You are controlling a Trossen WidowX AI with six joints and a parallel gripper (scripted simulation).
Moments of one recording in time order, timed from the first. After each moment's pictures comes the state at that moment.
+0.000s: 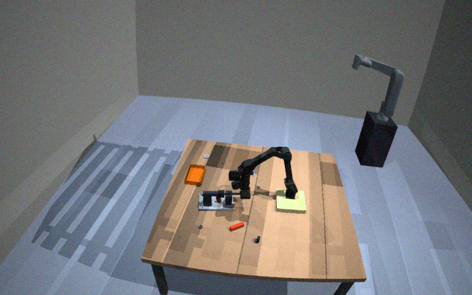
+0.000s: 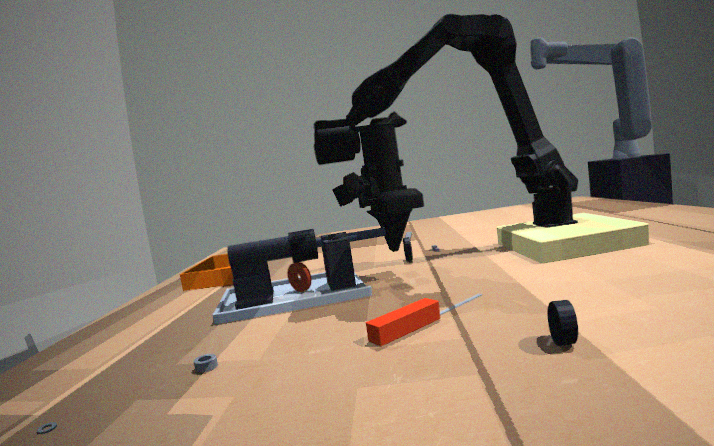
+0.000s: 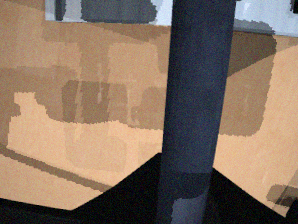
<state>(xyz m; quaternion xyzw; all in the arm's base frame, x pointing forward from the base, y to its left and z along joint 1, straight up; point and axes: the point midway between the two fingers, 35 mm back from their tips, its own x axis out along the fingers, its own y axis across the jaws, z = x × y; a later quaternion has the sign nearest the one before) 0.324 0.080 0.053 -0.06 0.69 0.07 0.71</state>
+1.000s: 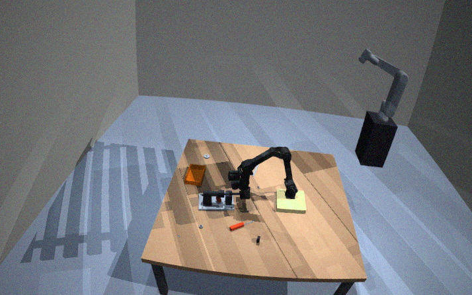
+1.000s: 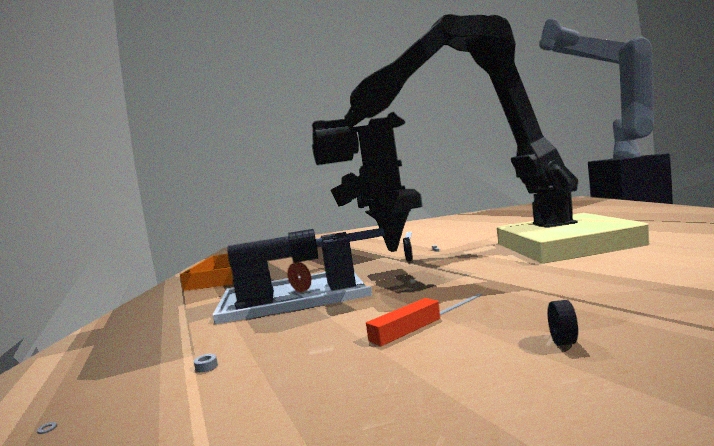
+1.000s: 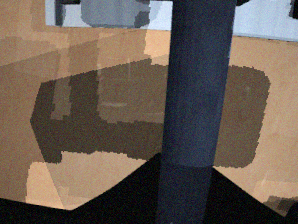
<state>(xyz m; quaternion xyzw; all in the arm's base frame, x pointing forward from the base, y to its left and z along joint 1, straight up) 0.327 0.081 0.053 -0.06 0.69 0.07 0.71</state>
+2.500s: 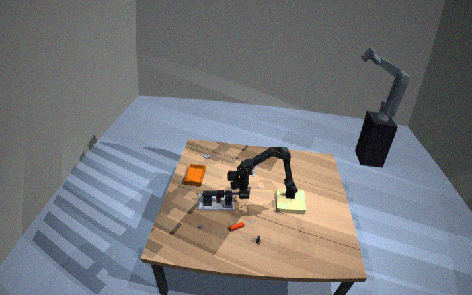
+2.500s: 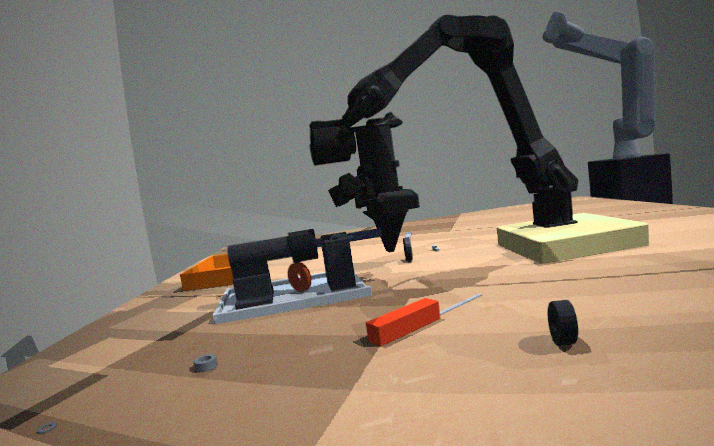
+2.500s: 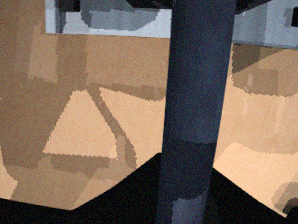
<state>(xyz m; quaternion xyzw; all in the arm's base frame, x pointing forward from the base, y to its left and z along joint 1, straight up) 0.331 0.082 0.054 -0.06 0.69 0.07 0.71</state>
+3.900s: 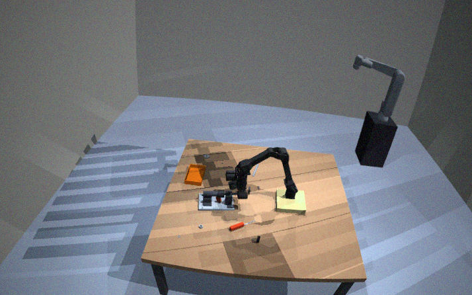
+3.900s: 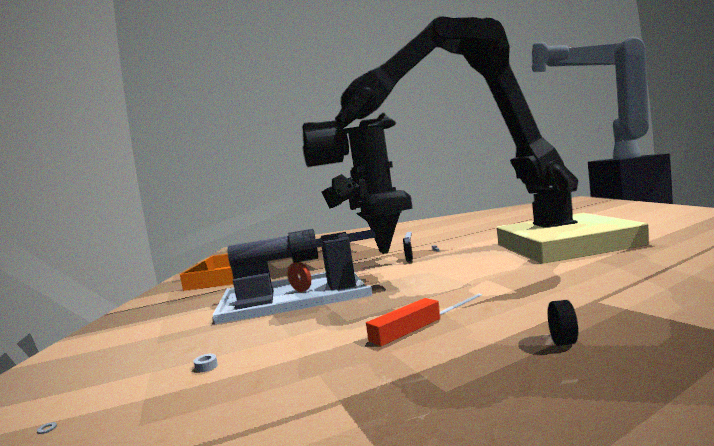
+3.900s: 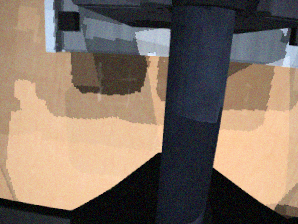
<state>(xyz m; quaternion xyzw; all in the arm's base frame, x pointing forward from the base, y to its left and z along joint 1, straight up) 0.341 0.084 0.054 -0.06 0.69 0.07 0.71</state>
